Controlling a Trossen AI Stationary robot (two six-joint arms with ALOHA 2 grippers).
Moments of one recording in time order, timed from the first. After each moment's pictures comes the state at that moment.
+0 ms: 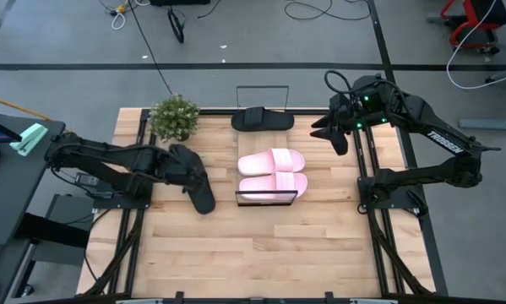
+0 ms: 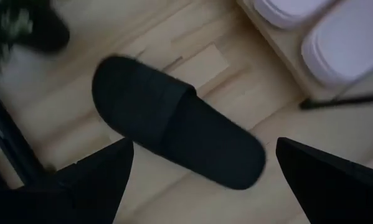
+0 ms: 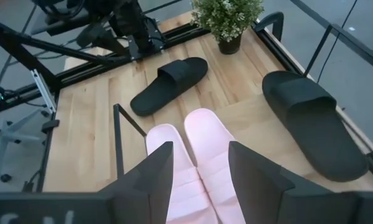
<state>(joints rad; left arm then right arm) -0.19 1.23 1.18 -1.25 -0.40 -1.12 -0.47 1.09 1.40 -0.91 -0.34 0.10</state>
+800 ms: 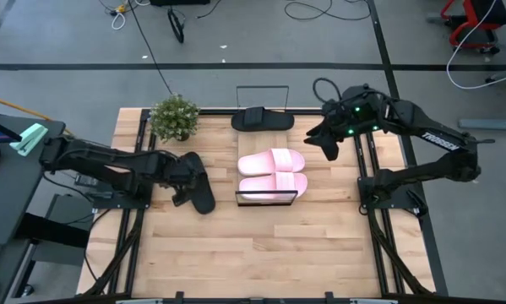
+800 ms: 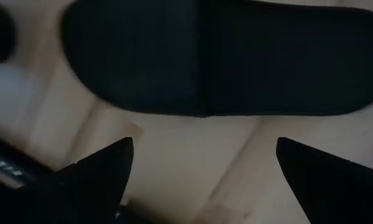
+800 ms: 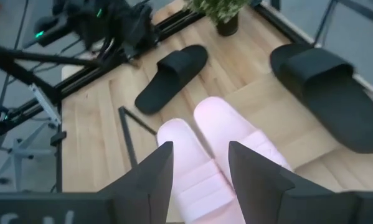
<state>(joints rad) -0.09 1.16 0.80 -1.09 -0.22 -0.56 -0.33 1.13 1.40 -0.91 -0.21 0.32</state>
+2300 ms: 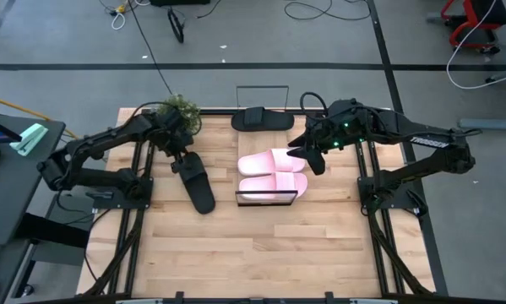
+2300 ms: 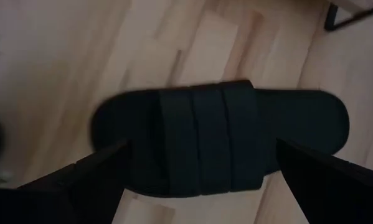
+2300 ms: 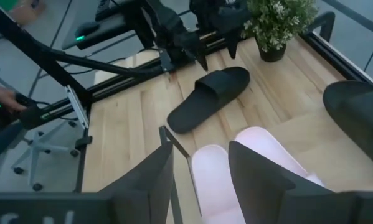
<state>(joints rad) 0.72 1.17 0.78 -0.88 0.32 0.28 -0.13 1.21 1.40 -0.71 -0.14 0.35</state>
